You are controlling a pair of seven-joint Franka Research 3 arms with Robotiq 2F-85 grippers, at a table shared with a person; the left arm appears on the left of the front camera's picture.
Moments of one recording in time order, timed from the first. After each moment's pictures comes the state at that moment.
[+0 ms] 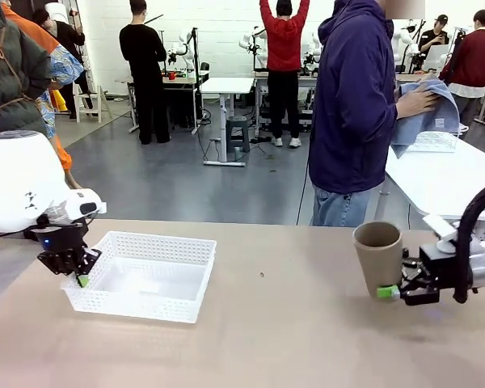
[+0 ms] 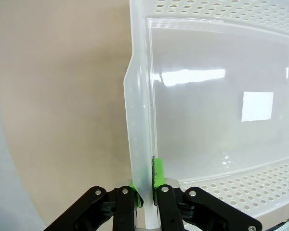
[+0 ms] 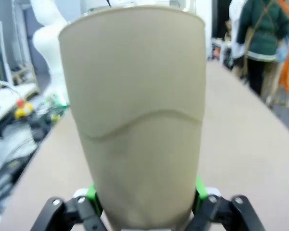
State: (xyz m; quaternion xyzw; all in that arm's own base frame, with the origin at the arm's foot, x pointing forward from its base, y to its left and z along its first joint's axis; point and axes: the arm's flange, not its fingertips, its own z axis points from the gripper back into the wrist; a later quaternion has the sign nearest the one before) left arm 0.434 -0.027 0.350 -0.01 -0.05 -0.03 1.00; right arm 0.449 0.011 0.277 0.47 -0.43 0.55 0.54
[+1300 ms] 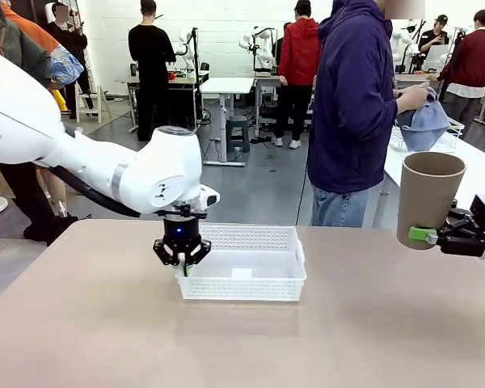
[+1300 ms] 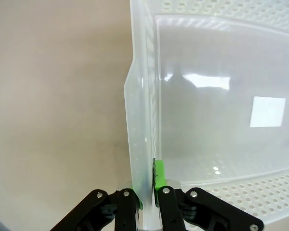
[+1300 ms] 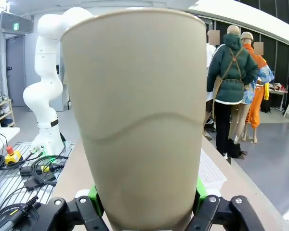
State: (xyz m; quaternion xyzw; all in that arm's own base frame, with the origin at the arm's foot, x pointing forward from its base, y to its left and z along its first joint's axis) left arm 0.497 -0.258 0.344 0.03 -0.03 0.03 1.00; right arm 0.414 -0.019 0.384 0.46 -0.53 0.48 0.53
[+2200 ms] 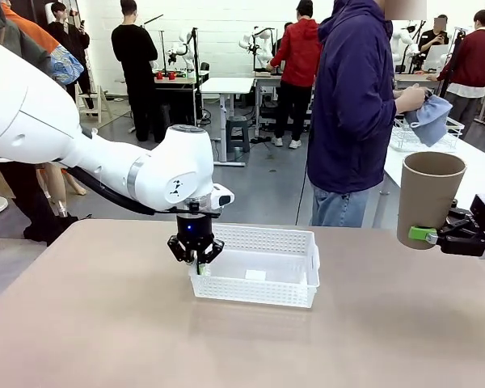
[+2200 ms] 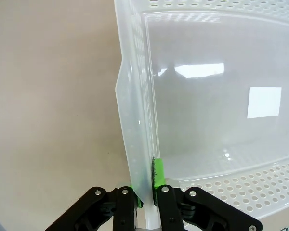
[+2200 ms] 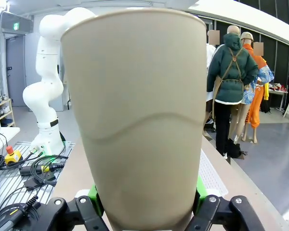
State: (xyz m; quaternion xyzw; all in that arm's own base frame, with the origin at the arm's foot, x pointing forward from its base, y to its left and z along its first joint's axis) left arm 0.508 -0.277 0.344 0.00 -0.02 -0.07 1.00; right arm 0.414 -0.020 0.384 0.46 -0.53 0.49 0.52
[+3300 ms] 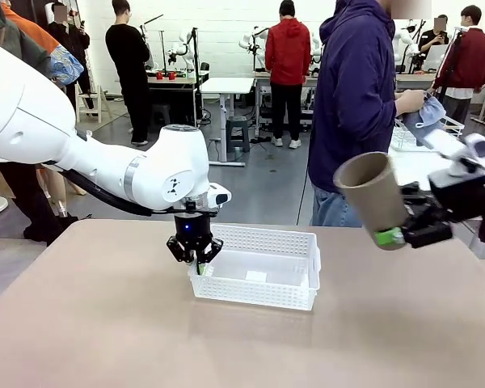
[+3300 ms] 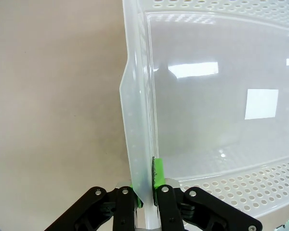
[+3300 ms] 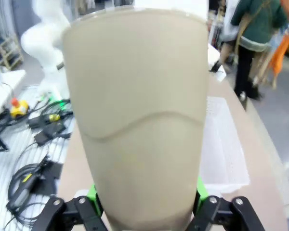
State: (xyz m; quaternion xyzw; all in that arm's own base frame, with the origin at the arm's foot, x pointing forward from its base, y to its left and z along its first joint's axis) left arm 0.509 -0.273 0.345 -0.01 -0.02 -0.07 1.00; right arm 0.394 0.087 0.467 0.34 -0.36 0.61 0.62
